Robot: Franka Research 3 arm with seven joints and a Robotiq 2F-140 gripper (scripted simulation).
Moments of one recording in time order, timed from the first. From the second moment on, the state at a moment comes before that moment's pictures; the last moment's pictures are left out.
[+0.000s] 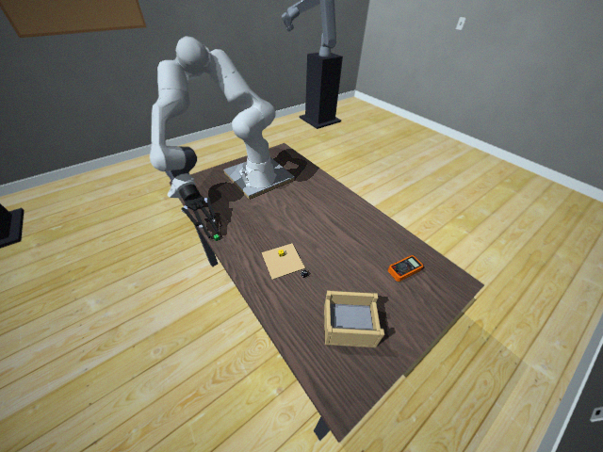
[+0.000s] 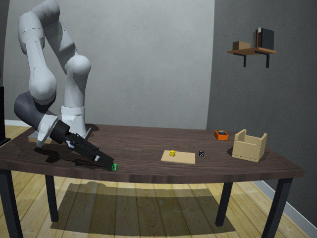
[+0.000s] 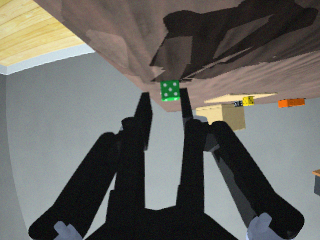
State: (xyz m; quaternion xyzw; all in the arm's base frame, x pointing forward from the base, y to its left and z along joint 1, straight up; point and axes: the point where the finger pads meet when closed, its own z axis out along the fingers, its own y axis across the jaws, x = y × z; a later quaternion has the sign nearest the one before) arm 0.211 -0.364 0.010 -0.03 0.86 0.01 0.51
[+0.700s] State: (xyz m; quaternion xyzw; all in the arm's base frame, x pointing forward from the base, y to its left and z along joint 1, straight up) arm 0.182 -0.366 0.031 -0.03 0.86 0.01 0.51
